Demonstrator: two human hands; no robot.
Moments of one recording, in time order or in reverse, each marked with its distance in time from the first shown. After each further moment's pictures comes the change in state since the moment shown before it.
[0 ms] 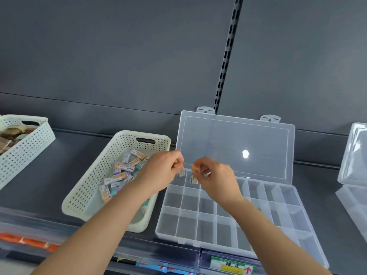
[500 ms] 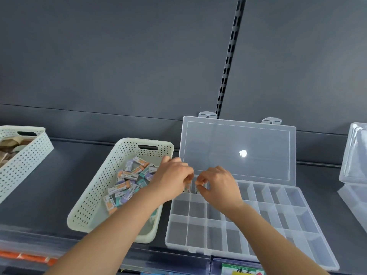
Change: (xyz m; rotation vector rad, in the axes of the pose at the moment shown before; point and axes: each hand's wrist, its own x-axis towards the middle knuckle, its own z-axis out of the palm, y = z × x) left_hand 0.015 -0.005 0.015 0.295 -0.148 0.198; right_hand 0.003 0.012 0.023 -0.296 -0.014 -0.083
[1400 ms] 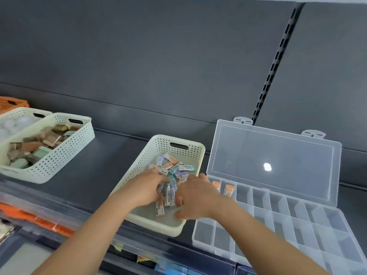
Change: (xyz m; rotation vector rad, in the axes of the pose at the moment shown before) left_hand -0.096 -0.090 -0.016 -0.144 -0.309 -0.401; right_hand 0.026 -0.133 -0.007 -0.358 -0.705 -0.393
